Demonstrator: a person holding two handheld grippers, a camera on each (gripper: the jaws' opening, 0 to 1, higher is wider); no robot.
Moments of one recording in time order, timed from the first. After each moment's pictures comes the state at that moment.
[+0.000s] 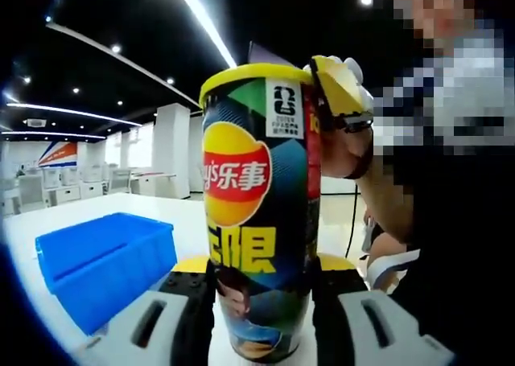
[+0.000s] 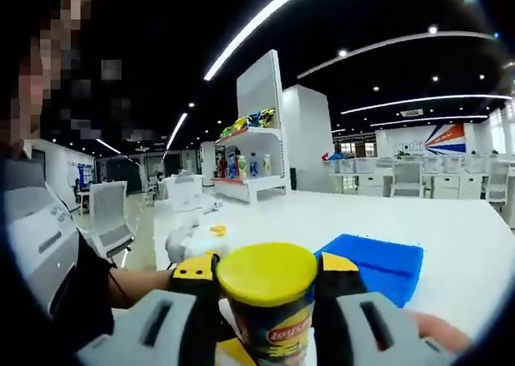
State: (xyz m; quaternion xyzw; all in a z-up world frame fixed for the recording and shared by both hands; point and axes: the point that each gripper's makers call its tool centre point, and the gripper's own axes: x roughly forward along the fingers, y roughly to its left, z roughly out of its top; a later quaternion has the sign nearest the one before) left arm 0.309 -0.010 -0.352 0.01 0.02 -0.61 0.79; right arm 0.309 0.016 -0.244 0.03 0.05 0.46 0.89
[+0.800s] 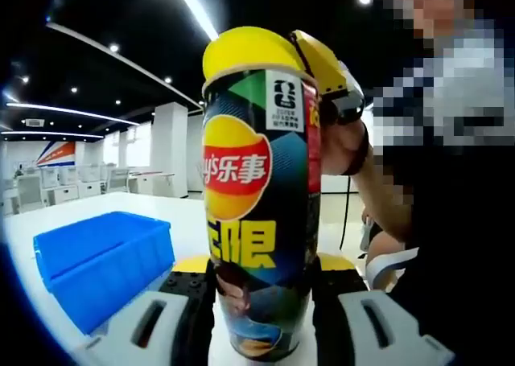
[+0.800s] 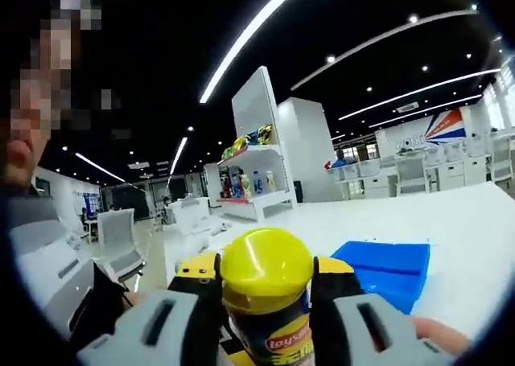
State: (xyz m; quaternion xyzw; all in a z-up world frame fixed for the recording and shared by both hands) left arm 0.308 -0.010 -0.355 0.02 0.02 -0.62 0.79; right arm 0.312 0.010 -0.226 0.09 0.03 0.46 0.88
